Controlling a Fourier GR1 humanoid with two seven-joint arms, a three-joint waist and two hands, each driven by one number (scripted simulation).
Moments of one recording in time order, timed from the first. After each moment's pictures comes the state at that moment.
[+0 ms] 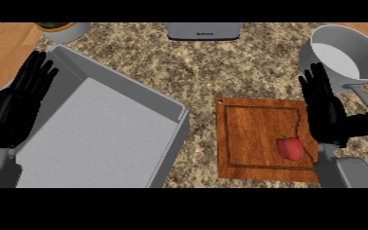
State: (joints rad) left arm -0.11 0.51 -0.01 -1.63 0.42 0.11 0.08; right arm -0.15 -0.31 0.06 -1.42 -0.43 -0.24 -0.12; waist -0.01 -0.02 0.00
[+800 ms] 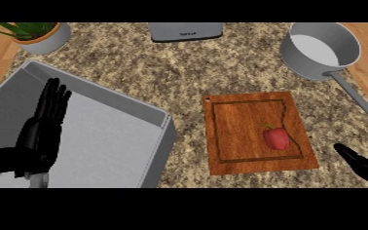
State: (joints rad) left arm 0.04 0.37 -0.12 -1.67 0.30 0.31 -0.07; right arm 0.20 -0.48 -0.17 -1.76 -0.08 -0.31 -0.90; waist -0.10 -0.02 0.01
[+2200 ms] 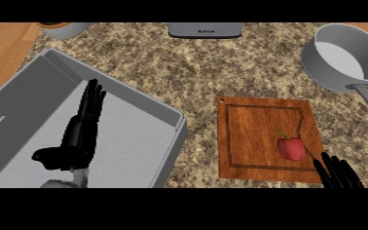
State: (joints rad) left arm -0.02 0.22 -0.22 -1.57 0.18 0.32 -0.16; right arm 0.64 -0.17 0.08 -2.01 1.11 -0.33 -0.27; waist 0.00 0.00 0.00
